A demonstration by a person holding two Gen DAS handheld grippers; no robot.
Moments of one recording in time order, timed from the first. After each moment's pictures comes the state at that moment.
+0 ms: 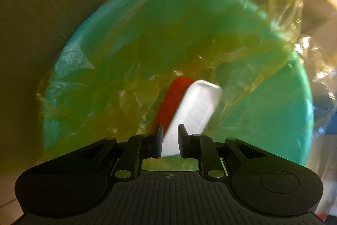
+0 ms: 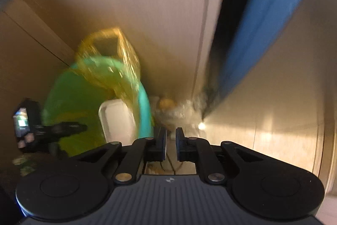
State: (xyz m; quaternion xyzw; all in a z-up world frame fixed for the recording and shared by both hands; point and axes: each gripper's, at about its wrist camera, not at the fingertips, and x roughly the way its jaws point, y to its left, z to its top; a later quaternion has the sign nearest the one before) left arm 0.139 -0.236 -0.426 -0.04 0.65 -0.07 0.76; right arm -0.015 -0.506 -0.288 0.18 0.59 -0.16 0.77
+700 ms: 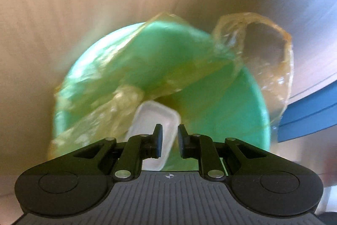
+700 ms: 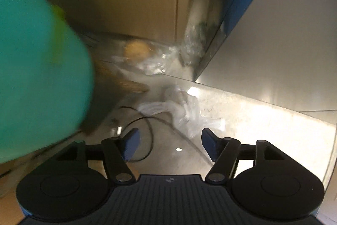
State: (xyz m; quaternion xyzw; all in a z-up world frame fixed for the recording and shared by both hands) left arm 0.102 -0.232 -0.387 -0.10 0.55 -0.13 0.82; right arm -0.014 -0.540 -0.630 0.11 0.65 -0.15 0.74
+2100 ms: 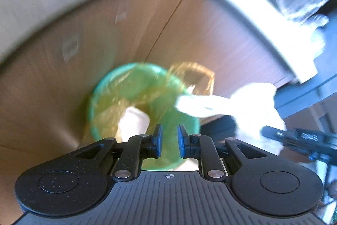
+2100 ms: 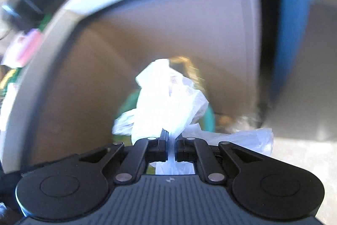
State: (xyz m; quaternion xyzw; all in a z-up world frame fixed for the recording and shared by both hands) left arm 0.016 -0.166 -0.168 -0.16 0.52 -0.15 0.83; right arm -0.064 -0.437 -0.129 0.25 0.47 -0.02 0.84
